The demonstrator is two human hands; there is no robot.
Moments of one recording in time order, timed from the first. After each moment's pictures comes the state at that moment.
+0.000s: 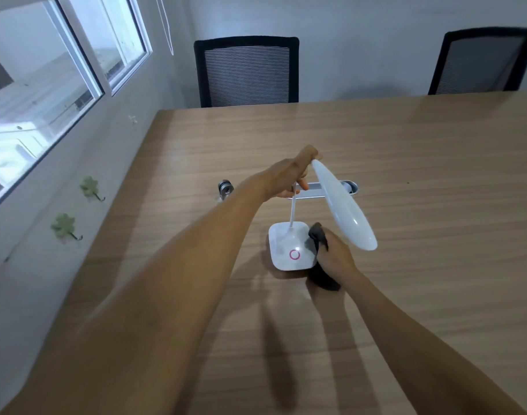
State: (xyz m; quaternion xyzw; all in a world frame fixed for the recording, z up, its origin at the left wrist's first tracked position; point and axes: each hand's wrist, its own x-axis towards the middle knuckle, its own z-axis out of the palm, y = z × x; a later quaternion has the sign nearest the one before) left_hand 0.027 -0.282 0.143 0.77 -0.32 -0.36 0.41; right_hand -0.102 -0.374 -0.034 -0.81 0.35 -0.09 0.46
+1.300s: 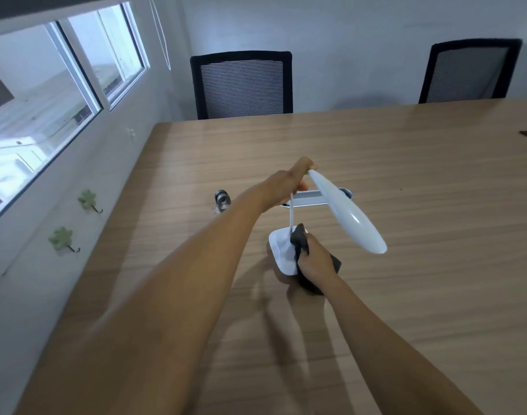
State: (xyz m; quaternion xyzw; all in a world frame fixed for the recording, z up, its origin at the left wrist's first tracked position) left_hand 0.031 -0.293 0.134 0.78 -0.30 -0.35 0.41; right_hand -0.089 -0.344 -0.013 -0.84 0.31 -0.13 0.43
